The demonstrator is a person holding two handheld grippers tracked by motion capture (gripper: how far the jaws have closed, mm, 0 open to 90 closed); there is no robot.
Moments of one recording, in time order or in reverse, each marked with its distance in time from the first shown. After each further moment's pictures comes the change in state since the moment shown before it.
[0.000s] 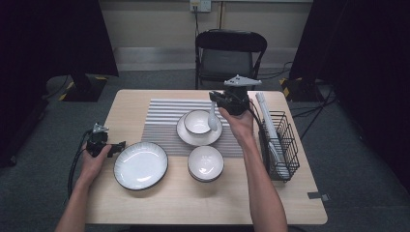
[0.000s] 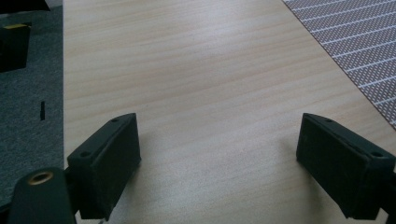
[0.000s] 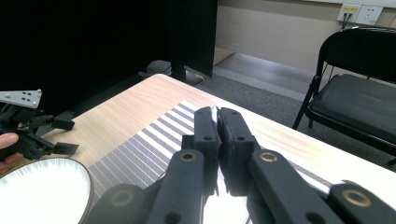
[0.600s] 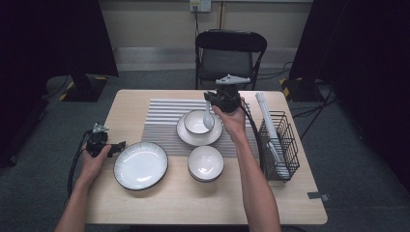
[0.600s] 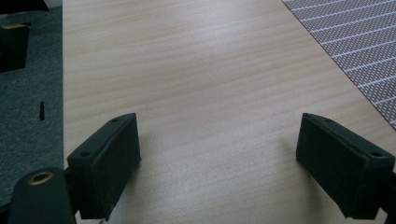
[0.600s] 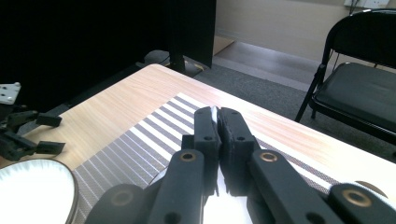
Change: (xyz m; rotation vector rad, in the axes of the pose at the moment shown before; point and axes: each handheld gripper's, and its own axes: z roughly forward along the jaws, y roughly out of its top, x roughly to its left) left arm 0.000 0.000 0.000 0.001 -0.003 0.000; right arm -0.005 -0.006 0.036 0.044 0.000 0.010
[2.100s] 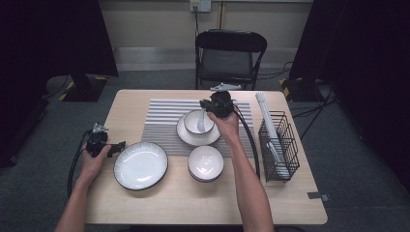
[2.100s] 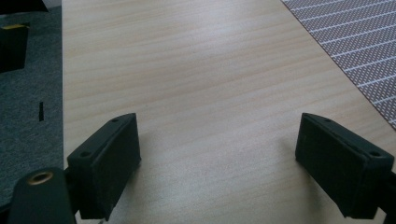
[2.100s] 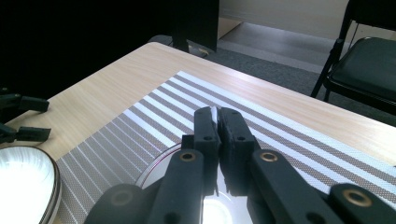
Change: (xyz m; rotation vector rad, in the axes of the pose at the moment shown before) left arm 0.000 0.000 0.000 -0.001 -0.003 0.002; right arm -0.007 -0.032 0.039 0.055 0.026 0.029
